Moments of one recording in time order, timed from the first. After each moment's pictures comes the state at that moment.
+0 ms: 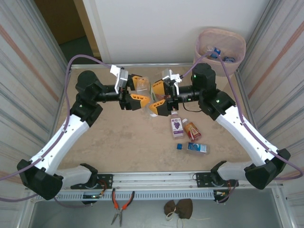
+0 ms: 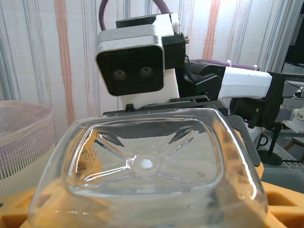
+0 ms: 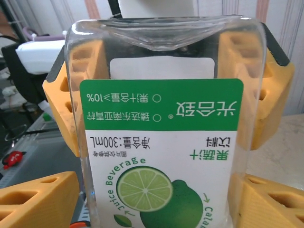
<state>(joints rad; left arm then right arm) -0.50 1.18 1.20 0.18 1.08 -0.20 0.62 1.27 1.40 -0.33 -0.98 -0.02</state>
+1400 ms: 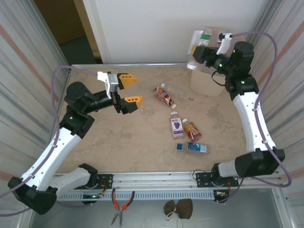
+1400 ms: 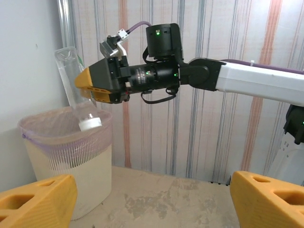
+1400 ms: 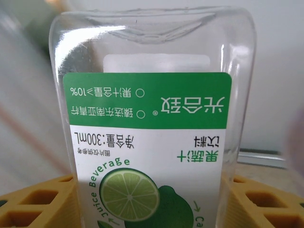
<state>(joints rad) -0.49 1.01 1.08 0.14 0.79 -0.13 0.06 1.41 1.55 -0.23 -0.42 0.50</state>
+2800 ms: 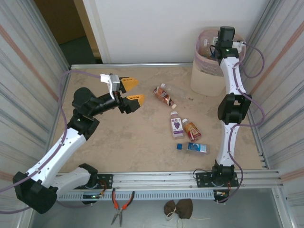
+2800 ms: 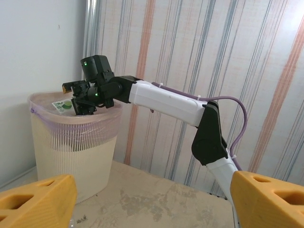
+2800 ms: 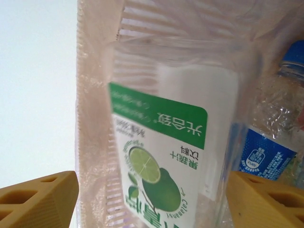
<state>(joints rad) -0.49 1.02 0.94 0.31 0.71 -0.29 -0.02 2.32 2.45 -0.54 0.29 1.56</state>
